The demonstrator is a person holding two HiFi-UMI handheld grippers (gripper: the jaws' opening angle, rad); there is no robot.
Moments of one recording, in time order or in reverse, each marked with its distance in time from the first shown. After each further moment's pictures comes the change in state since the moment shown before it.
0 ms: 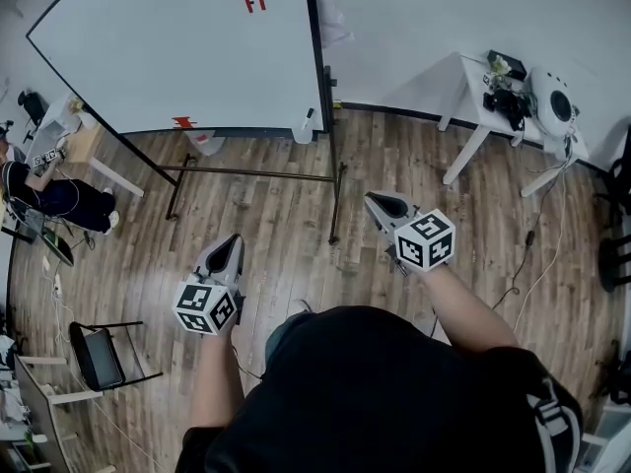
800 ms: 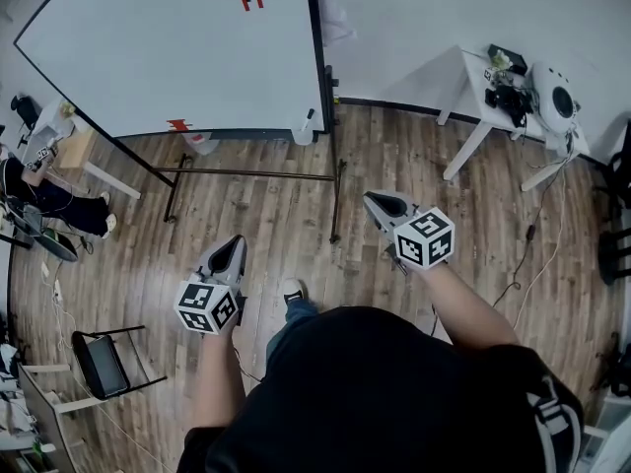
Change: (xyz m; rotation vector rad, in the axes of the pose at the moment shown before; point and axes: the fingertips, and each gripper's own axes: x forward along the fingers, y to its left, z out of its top) left arm 0.030 0.029 -0.008 -0.022 0.056 -0.035; right arm 0.035 -0.014 -0.002 0.025 0.030 -0.010
